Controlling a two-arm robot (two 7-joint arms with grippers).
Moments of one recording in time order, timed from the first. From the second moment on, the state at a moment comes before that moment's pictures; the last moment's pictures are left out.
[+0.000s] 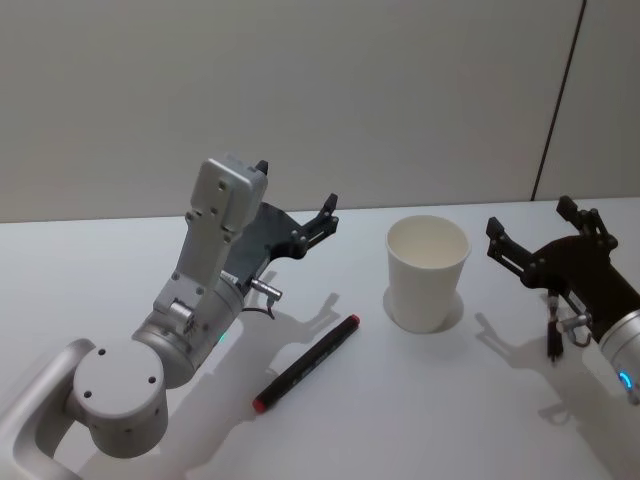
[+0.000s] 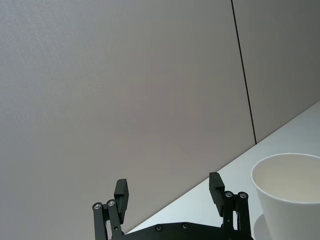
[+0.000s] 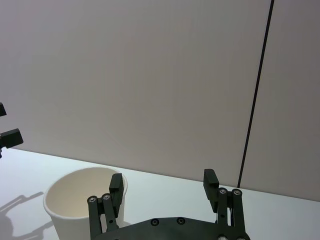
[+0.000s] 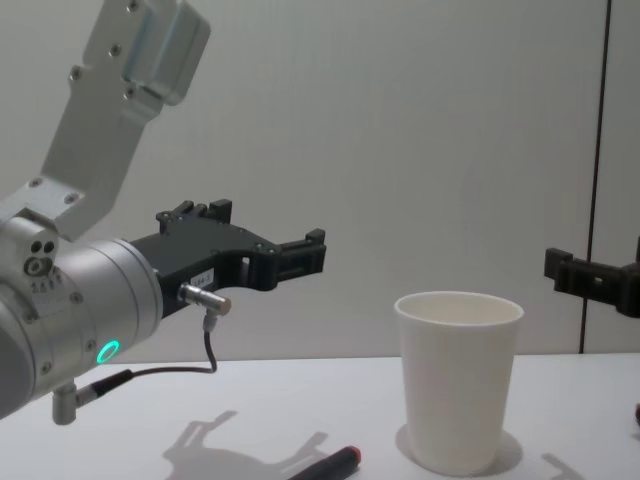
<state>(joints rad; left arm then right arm) -0.24 0.38 0.45 -1.63 -0.20 0.01 -0.01 -0.01 0.34 -0.23 -1.77 0.29 0.03 0.07</state>
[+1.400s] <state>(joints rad) -0.24 0.38 0.45 -1.63 -0.20 0.01 -0.01 -0.01 0.34 -0.23 -1.77 0.29 0.03 0.07</state>
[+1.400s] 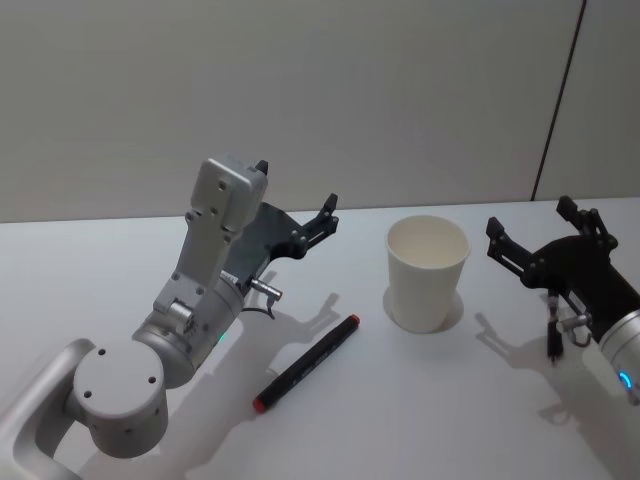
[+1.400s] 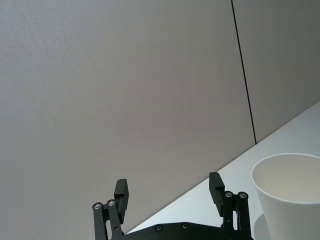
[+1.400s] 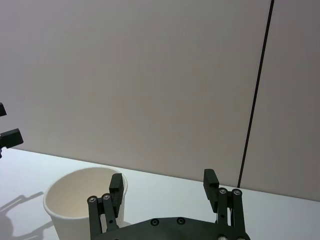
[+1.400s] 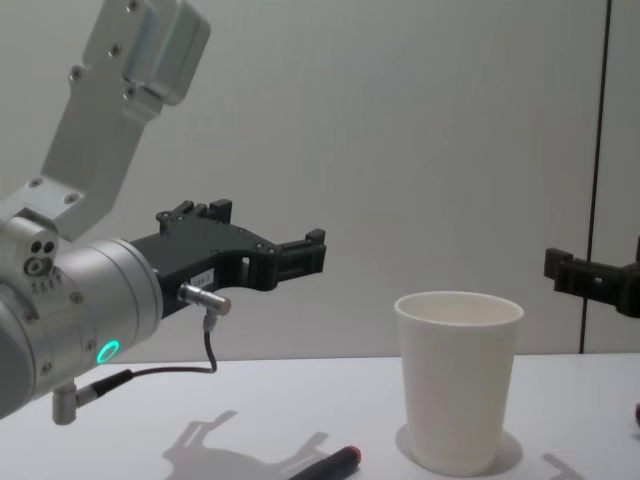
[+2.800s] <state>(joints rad) -0.24 0.38 0.45 -1.63 -0.20 0.01 -0.01 -0.10 0.32 -0.19 -1.85 0.42 0.17 -0.14</state>
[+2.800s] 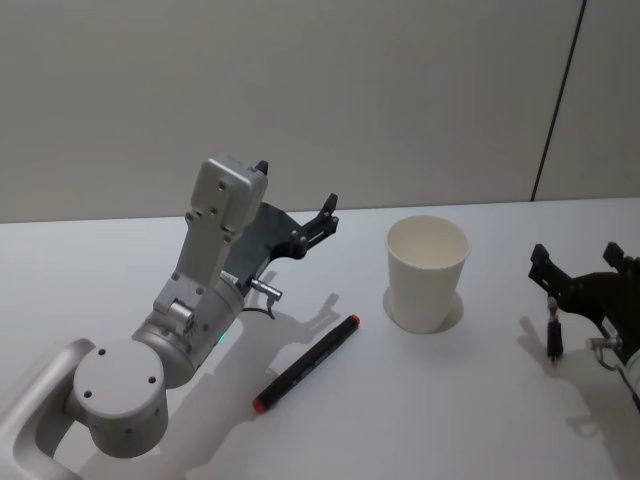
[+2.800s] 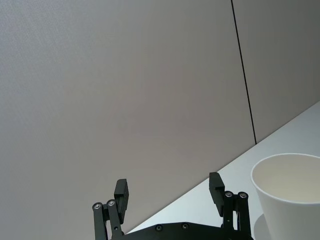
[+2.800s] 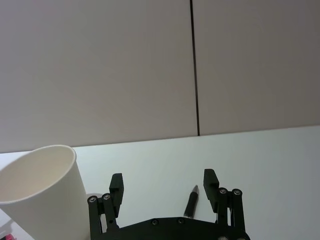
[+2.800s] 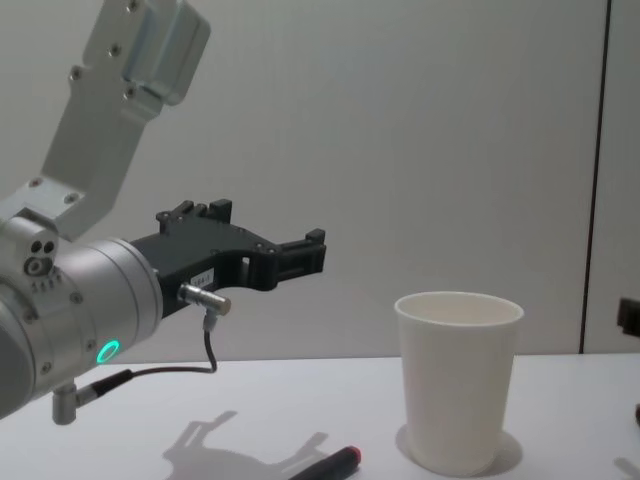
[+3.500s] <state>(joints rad) -0.24 0.38 0.45 -1.63 -0.20 0.01 -0.01 -0.10 0.26 -0.21 -1.89 0.39 0.39 -0.31</state>
